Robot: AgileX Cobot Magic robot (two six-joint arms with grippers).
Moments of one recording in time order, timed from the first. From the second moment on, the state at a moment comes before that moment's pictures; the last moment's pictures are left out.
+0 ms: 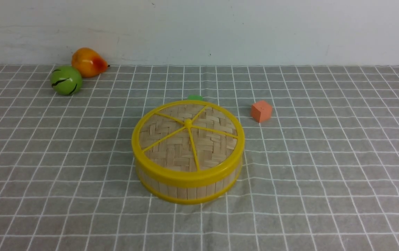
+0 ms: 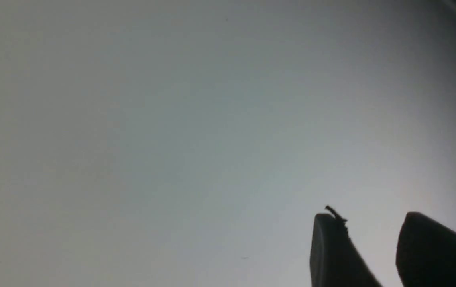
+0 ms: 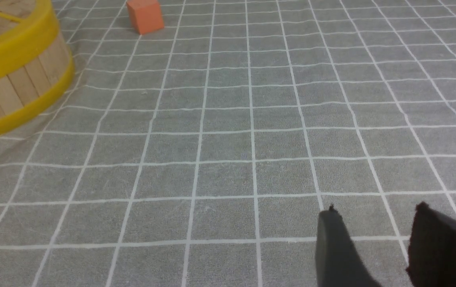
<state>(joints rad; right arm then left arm) 0.03 -0.02 0.02 -0.01 0.38 0.13 -0.11 -0.01 0.03 0.02 -0.78 -0.60</state>
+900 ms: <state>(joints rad) 0.03 -0.02 0.02 -0.01 0.38 0.13 -0.11 0.62 -0.52 -0.07 -0.38 -0.51</state>
